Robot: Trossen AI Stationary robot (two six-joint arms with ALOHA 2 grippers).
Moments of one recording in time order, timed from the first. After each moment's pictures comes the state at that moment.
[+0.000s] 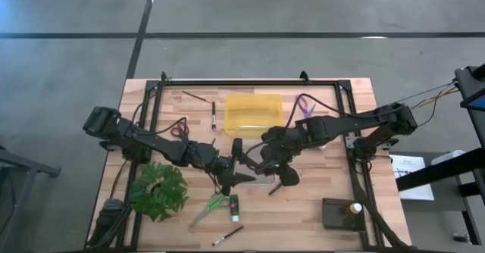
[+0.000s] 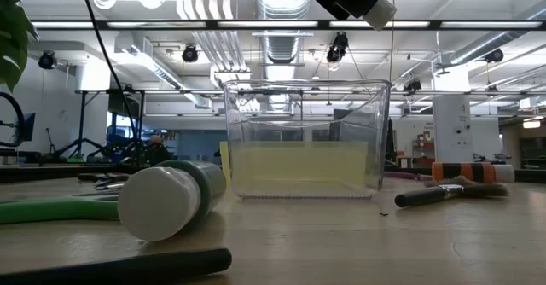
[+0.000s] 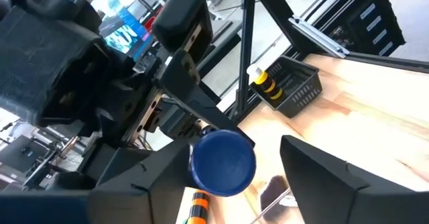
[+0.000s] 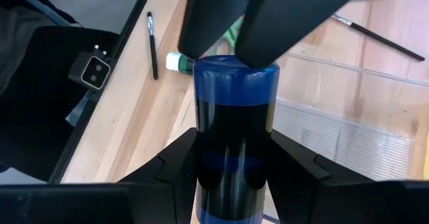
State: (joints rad) left arm -0.27 1.59 0.90 0.54 -0.07 0.73; right arm 0.16 1.56 1.39 -0.72 -0.27 0.00
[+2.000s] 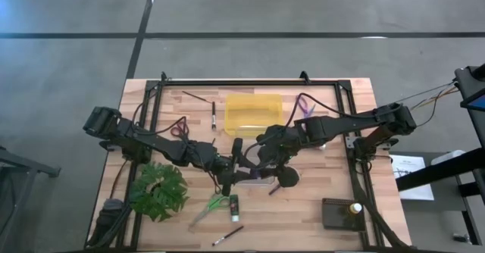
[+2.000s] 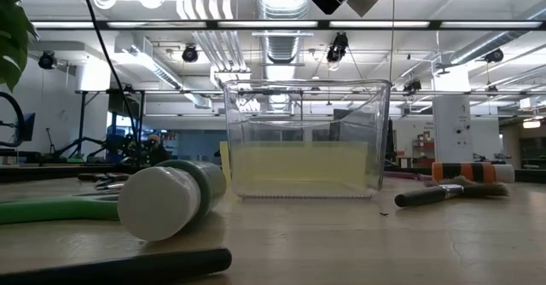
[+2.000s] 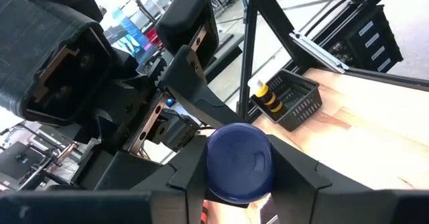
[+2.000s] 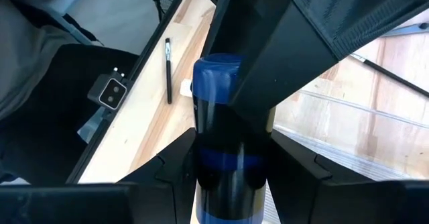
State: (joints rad) left arm -0.26 1.59 0.90 0.58 -0.03 0.71; right arm 0.15 1.57 1.39 -0.62 -0.34 -0.02
